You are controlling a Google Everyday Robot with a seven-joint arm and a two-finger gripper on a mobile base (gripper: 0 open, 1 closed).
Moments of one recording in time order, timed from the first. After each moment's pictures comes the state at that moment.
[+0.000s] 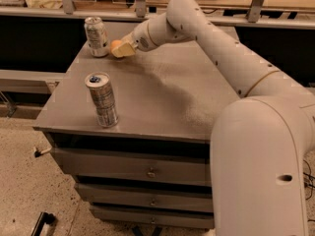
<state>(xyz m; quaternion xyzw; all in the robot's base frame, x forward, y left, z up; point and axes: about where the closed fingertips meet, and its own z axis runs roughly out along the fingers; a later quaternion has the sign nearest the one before) 0.790 0.114 0.855 -0.51 0.70 0.26 0.43</state>
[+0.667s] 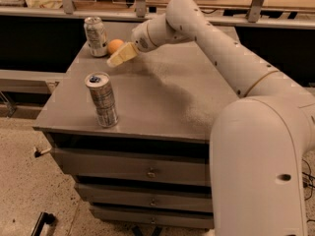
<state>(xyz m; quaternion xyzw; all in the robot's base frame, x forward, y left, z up) 0.789 0.116 0.854 -0.51 0.70 0.26 0.43</state>
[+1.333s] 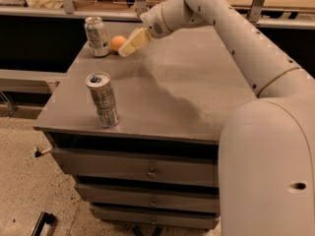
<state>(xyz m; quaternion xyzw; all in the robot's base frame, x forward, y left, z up) 0.773 0.077 0.908 -0.54 0.67 0.25 0.44</state>
